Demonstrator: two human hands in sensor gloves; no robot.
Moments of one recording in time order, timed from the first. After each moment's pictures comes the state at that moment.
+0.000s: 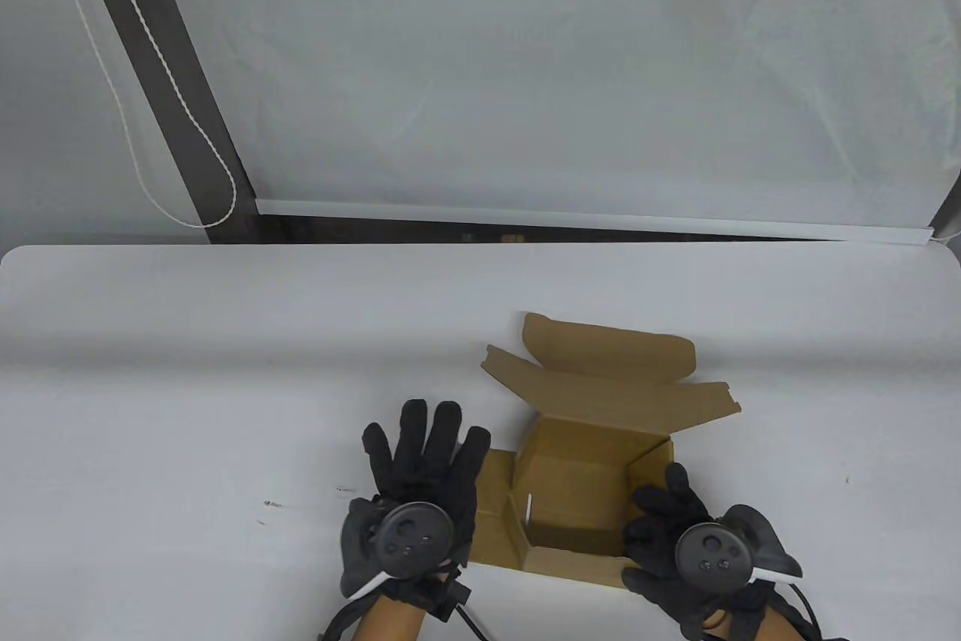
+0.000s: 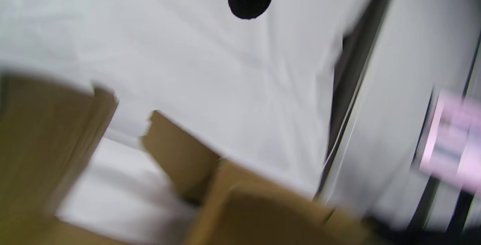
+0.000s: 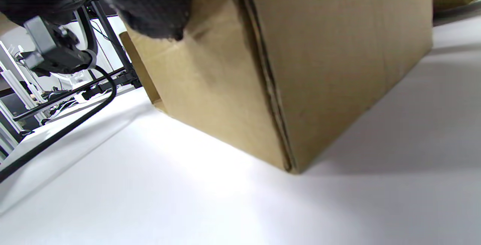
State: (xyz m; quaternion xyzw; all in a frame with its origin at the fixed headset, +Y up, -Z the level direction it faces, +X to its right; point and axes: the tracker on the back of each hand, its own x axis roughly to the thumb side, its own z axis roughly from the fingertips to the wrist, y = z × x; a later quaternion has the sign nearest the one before) left_hand -0.084 -0.680 -0.256 0.13 -0.21 0.16 0.96; right_hand 0.219 -0.741 -0.250 0.36 0.07 0.91 0.17
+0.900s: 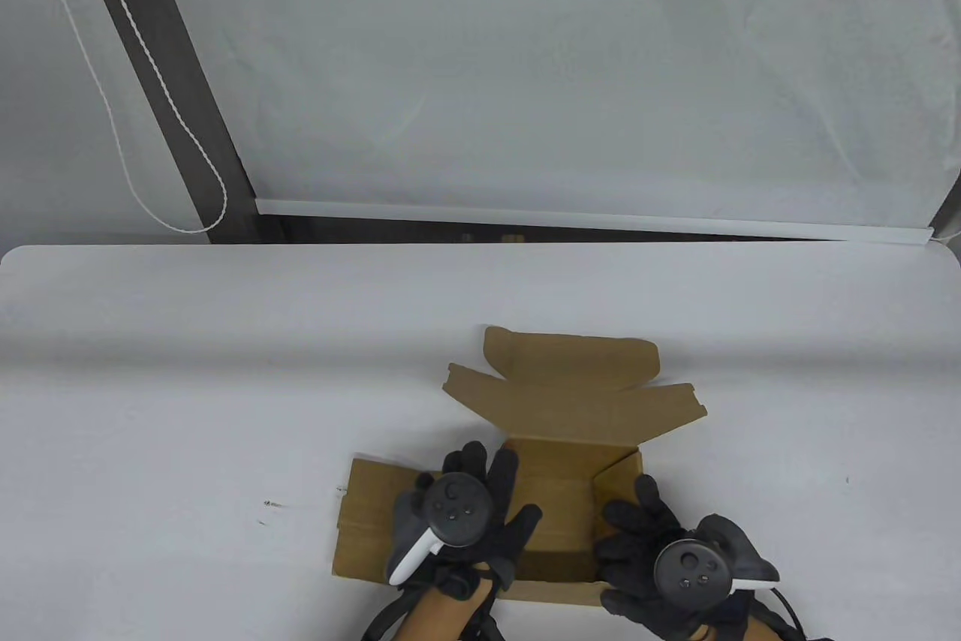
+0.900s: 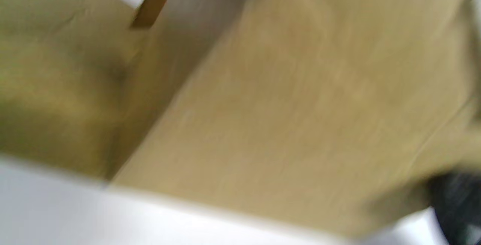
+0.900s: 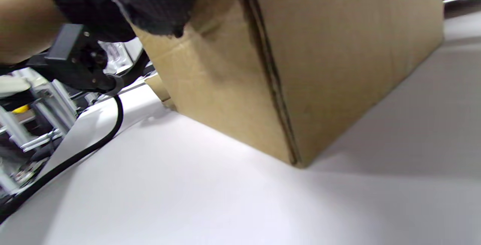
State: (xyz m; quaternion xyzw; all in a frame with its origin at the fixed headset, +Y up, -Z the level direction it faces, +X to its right) left_hand -0.047 -0.753 -0.269 -0.23 -0.14 0.27 0.93; right_hand 0.186 -0.741 -0.231 0.43 0.09 0.88 0.16
